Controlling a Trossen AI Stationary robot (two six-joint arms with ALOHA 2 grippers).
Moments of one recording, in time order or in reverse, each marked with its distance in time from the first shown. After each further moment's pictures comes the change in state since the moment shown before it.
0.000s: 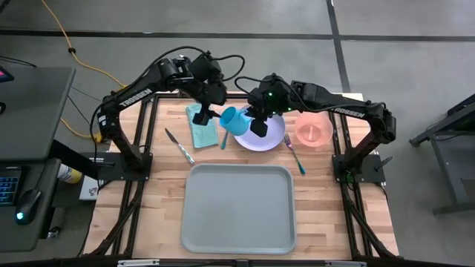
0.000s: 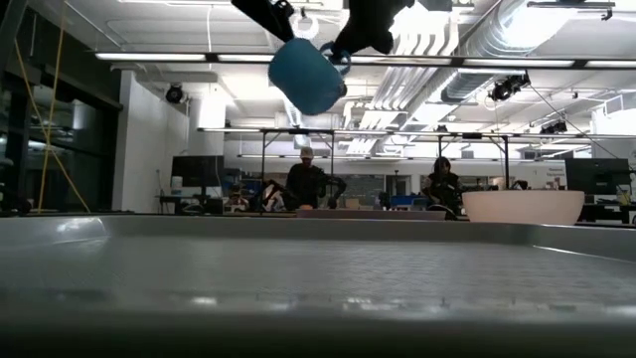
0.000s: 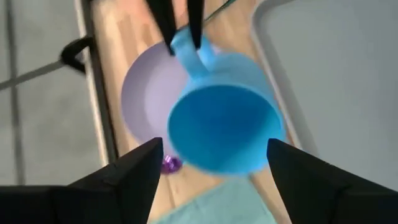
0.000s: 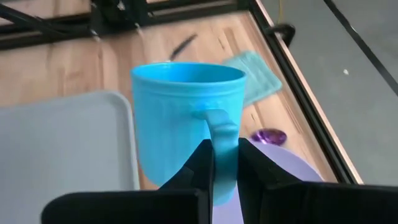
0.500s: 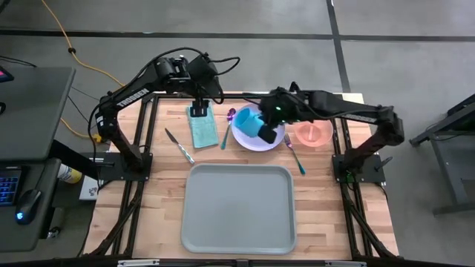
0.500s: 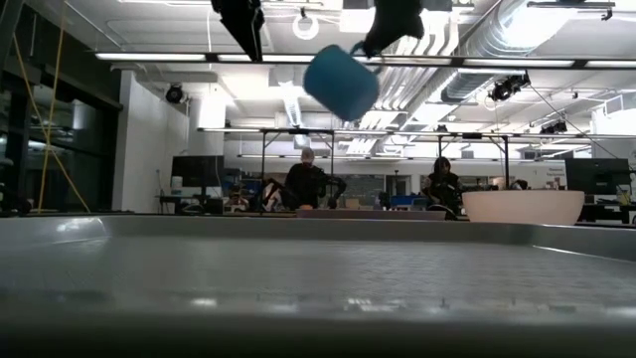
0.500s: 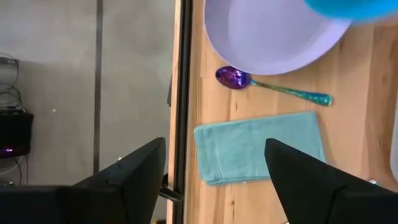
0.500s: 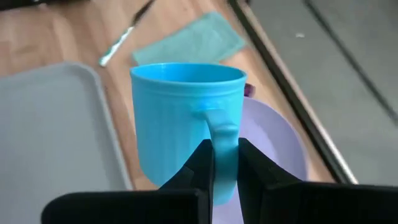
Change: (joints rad) left arm 0.001 -0.018 0.000 -0.099 -0.456 -0.203; right arm 0.111 -0.095 -0.028 -0.198 0.267 0.162
